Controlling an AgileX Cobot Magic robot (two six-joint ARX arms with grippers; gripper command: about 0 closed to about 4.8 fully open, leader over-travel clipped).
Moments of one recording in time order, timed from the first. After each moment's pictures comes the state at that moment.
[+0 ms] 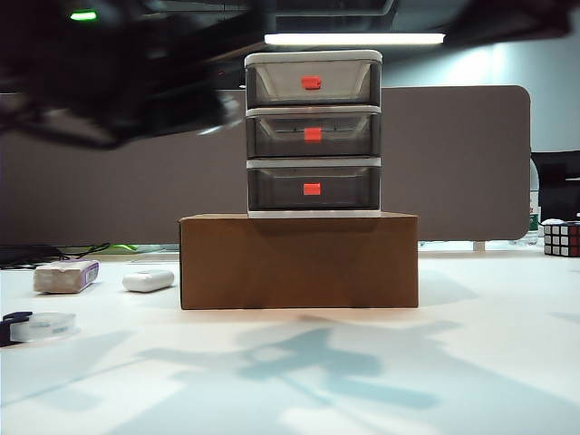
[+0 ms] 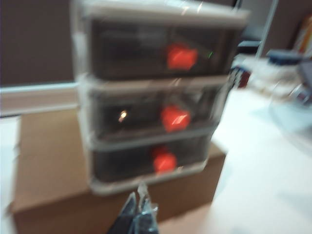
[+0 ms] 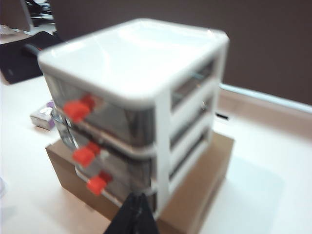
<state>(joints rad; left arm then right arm) -1.06 1.29 0.34 0.96 -0.60 -0.09 0.47 0.85 0.58 0.12 -0.07 -0.05</state>
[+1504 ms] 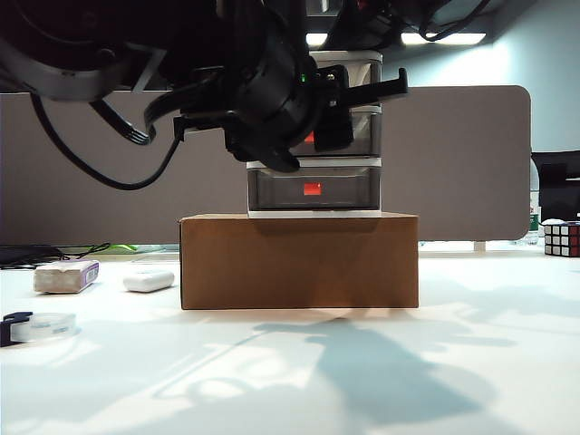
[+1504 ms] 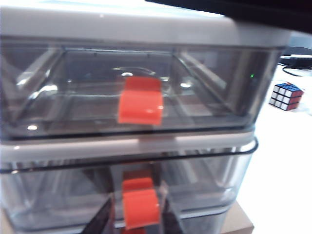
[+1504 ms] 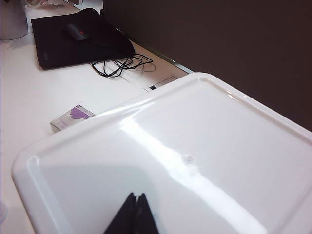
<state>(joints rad) -1.03 1.74 0.74 1.02 -0.77 -0.06 0.47 1.43 1.12 0.03 -0.27 -0.18</state>
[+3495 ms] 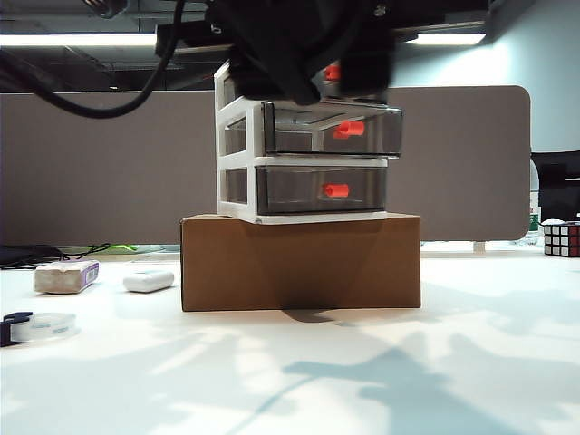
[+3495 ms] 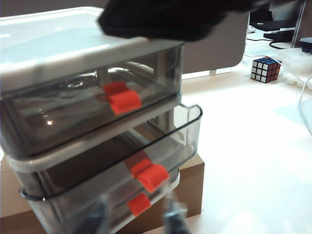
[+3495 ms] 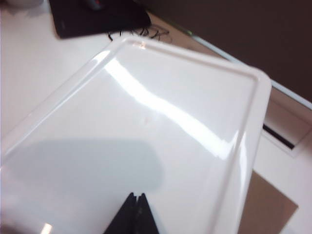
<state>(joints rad) -1.30 1.59 0.72 0.80 -1.03 -0.03 0.47 1.34 1.13 -0.19 -0.30 -0.24</state>
